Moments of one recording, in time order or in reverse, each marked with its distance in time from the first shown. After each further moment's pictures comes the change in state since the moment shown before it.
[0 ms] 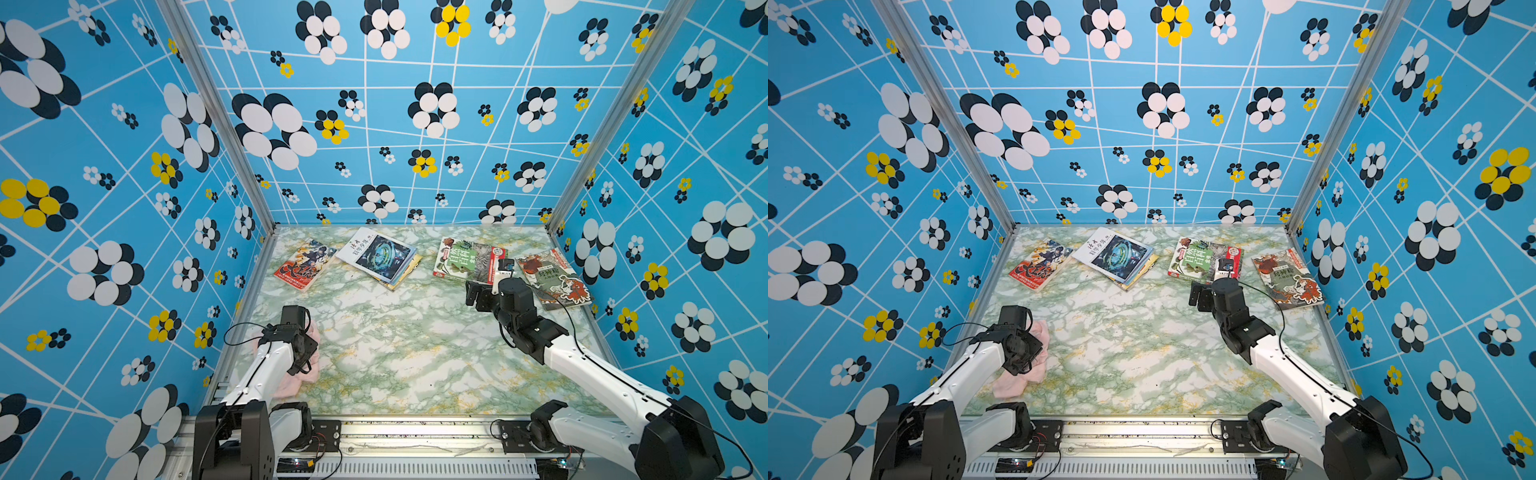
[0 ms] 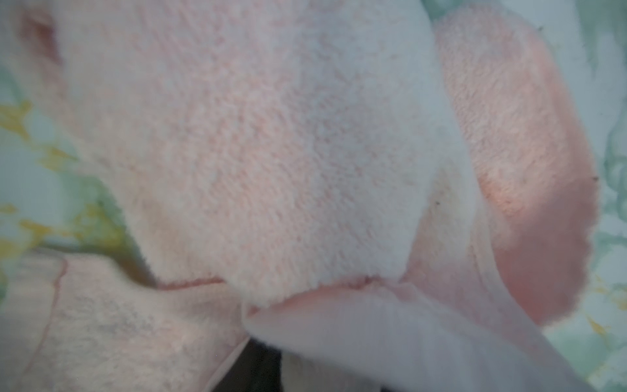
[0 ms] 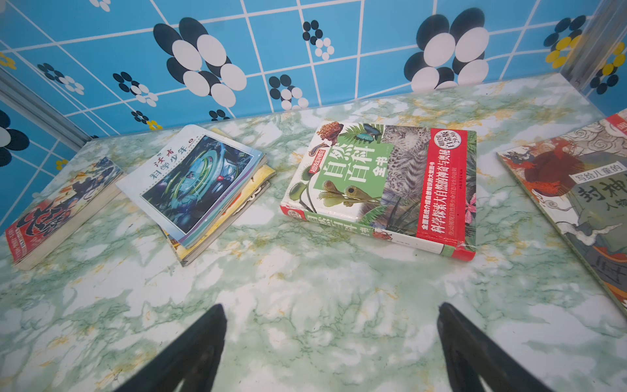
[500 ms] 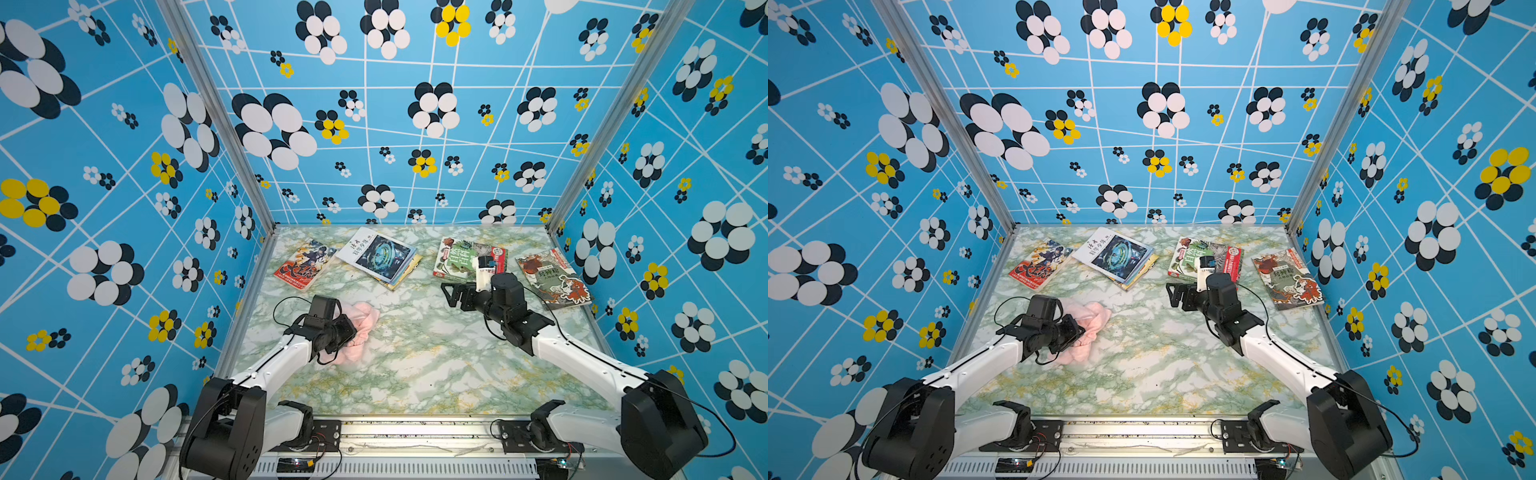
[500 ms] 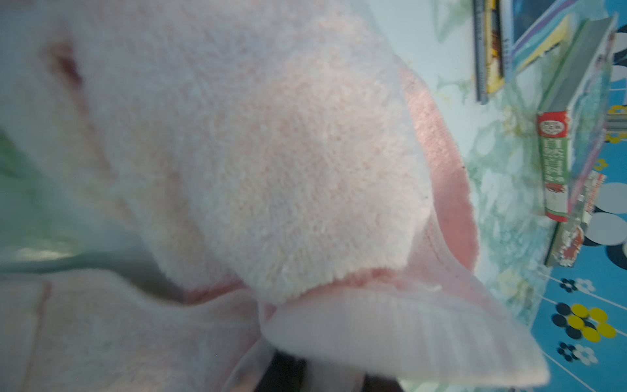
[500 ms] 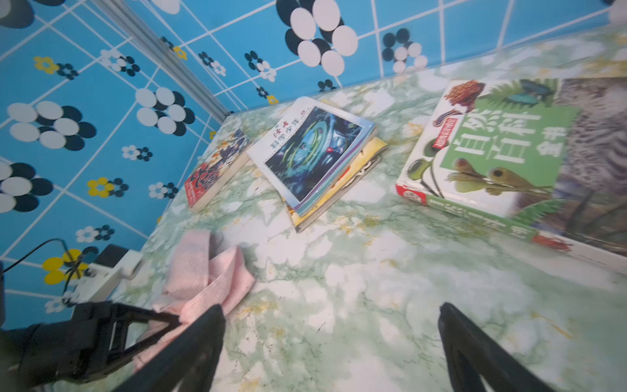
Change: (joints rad) left arm -0.274 0.083 0.070 0.330 0.462 0.034; right arm 0.000 0.169 0.011 0.212 -0.488 0.092
